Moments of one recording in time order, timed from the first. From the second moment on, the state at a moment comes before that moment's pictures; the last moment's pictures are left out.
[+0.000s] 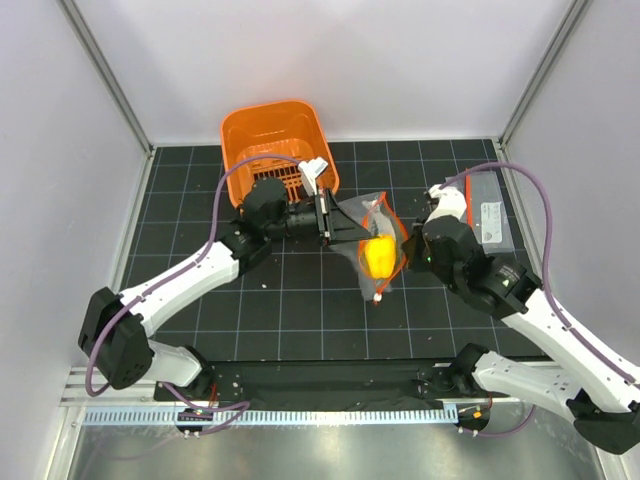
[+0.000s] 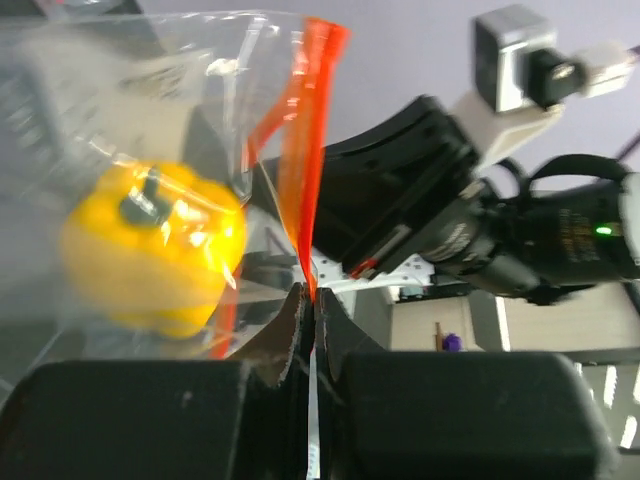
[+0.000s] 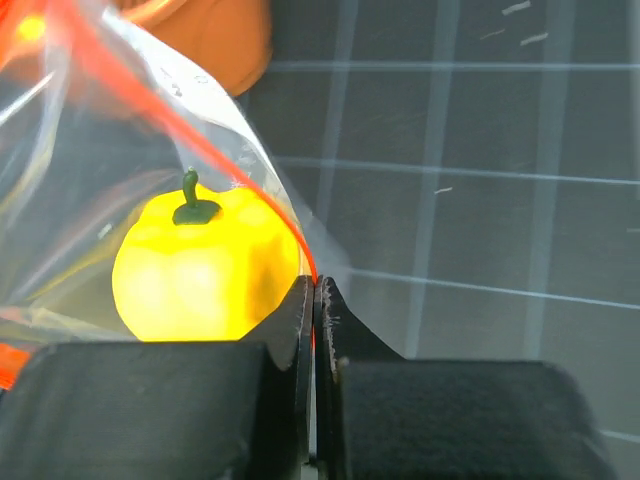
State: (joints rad) left arm -0.73 1.38 1.07 0.25 0.67 -1.14; right arm 0.77 0.89 1.06 -0.78 0.41 0.55
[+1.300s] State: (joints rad) left arm -0.83 1.49 1.33 -0.46 0.08 -0.53; right arm 0.77 1.01 1.31 -0.89 0.64 0.52
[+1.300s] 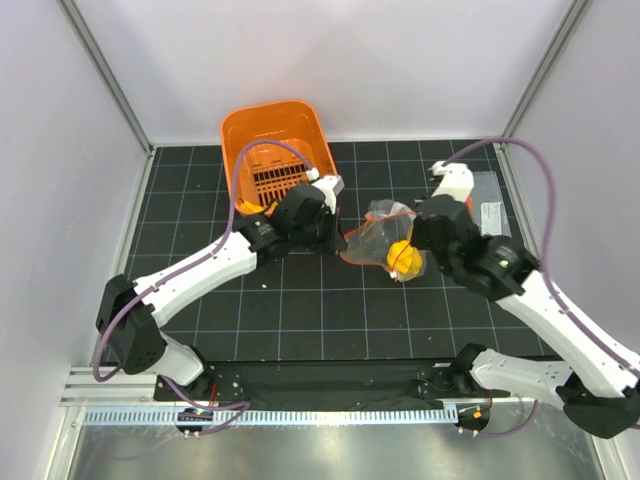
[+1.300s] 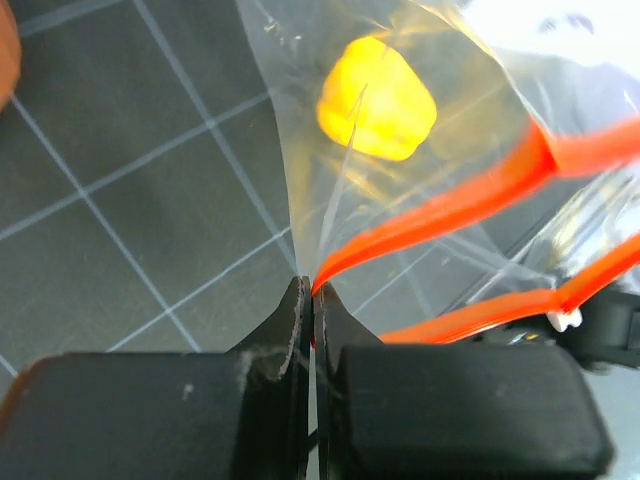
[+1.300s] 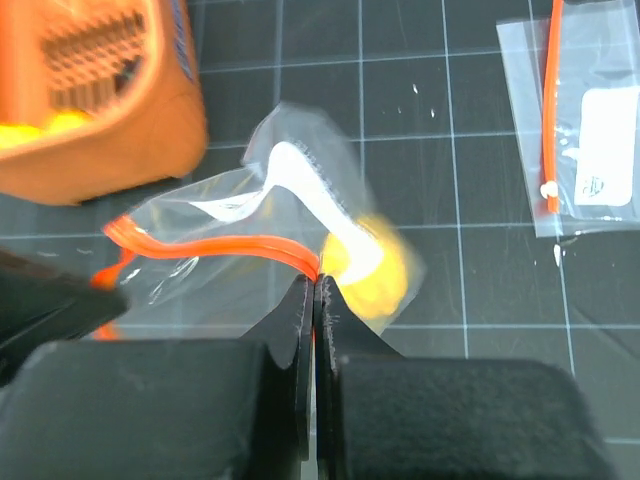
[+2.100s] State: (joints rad) left arm -0.83 1.39 1.11 -0.28 0.05 -0.51; right arm 0.77 0.95 0.92 -0.51 0.50 0.41
